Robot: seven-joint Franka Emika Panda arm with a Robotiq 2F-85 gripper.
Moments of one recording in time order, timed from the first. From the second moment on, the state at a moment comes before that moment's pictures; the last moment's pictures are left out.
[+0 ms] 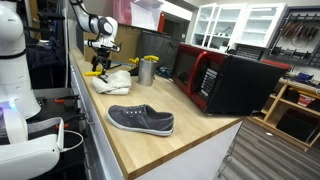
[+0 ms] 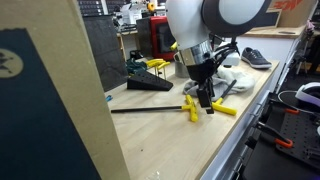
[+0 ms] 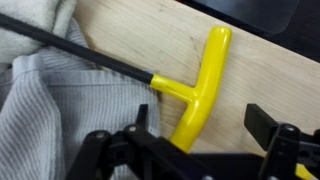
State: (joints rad) arm 0.25 0.12 0.28 -2.41 -0.08 2.20 0.17
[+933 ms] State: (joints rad) arm 0.23 0.13 0.25 -2.39 0.16 2.20 0.15
